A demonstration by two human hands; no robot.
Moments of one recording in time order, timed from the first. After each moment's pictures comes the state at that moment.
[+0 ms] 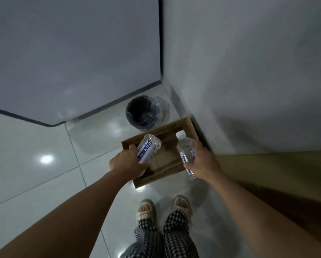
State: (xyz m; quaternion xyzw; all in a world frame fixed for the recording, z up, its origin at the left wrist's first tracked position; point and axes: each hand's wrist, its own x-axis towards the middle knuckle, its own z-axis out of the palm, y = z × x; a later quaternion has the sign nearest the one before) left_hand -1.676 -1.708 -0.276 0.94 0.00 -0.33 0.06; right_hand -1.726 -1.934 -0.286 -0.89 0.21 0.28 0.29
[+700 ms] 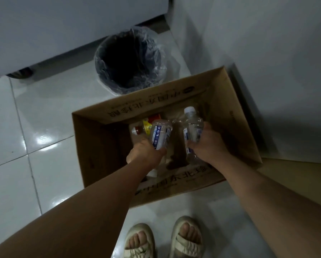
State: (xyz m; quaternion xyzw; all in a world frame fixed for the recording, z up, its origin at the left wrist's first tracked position) left_hand -1.673 -1.772 -0.640 0.89 0.17 -0.38 0.17; right_hand -1.681 -1.941 -0.632 -0.86 0.24 0.29 0.34
